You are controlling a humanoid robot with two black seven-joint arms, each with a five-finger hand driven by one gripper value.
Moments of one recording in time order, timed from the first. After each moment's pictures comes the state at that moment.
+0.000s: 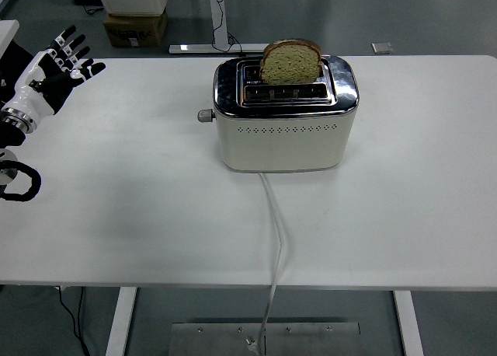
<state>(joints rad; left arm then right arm) -0.87 0.44 -0.61 -0.46 0.24 -0.38 -0.38 0.00 0.00 0.42 0.10 -0.35 0.07 0.09</state>
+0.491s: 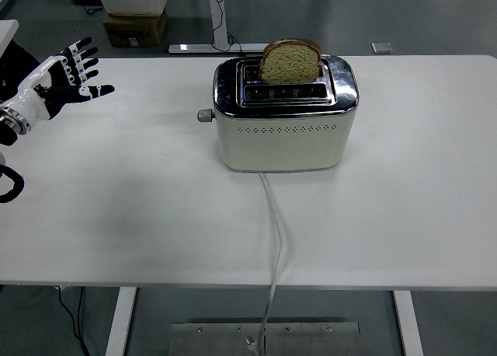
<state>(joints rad) -0.88 0.48 -0.61 -0.49 0.49 -0.43 -0.38 0.00 0.00 0.42 0.10 -0.35 0.07 0.09</state>
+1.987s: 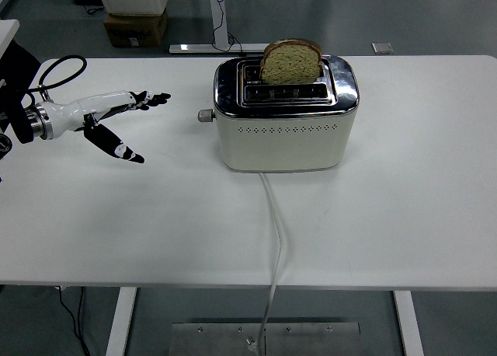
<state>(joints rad) -0.88 0.63 -0.59 -0.93 1.31 -0.44 -0.41 0.00 0.00 0.42 0.10 -0.35 0.07 0.09</state>
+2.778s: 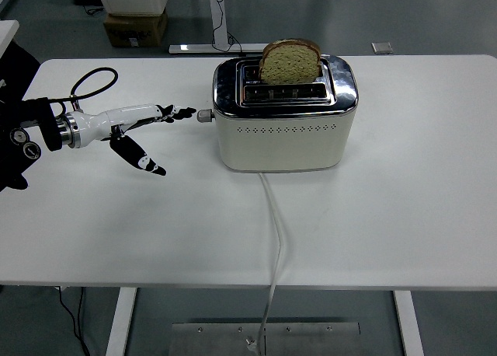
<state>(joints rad) -0.89 0.56 -0.56 -0.93 1.33 -0.44 -0.41 0.00 0.00 0.42 0.10 -0.35 0.07 0.09</state>
